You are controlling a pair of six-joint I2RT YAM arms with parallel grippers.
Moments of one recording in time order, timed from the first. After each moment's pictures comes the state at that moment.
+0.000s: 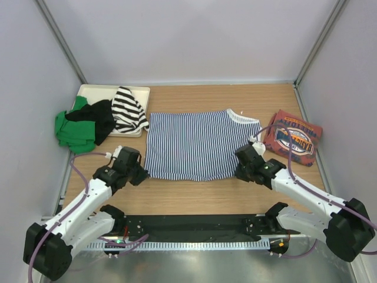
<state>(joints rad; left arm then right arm) -0.47 0.87 0.54 -0.64 -0.12 -1.15 0.63 1.00 0.58 -0.59 0.25 0.89</state>
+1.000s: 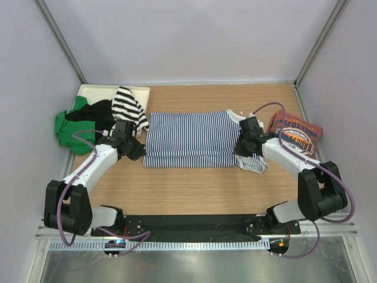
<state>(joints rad) -0.22 1.27 0.83 -0.58 -0.03 -1.03 0.34 1.38 0.84 -0.48 0.08 0.68</state>
